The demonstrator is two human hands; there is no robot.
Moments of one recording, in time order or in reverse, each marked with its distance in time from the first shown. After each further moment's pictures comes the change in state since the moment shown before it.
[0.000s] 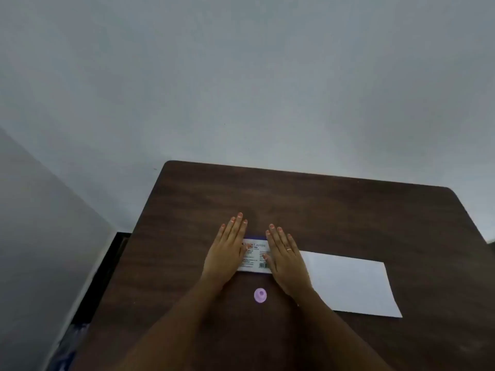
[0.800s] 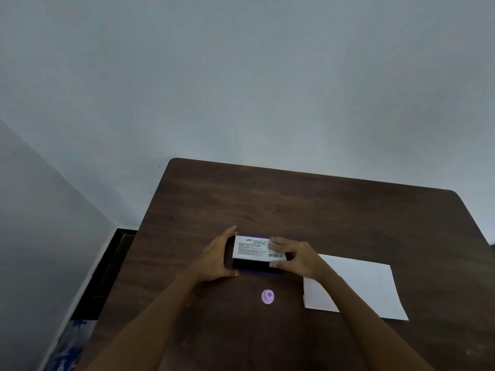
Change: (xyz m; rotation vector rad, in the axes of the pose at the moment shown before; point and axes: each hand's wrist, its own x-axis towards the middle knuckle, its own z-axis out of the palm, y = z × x) left_hand -0.010 -0.059 0.000 -0.672 -0.288 -0.062; right_hand 0.022 0.015 -0.041 0.451 -0.363 0.026
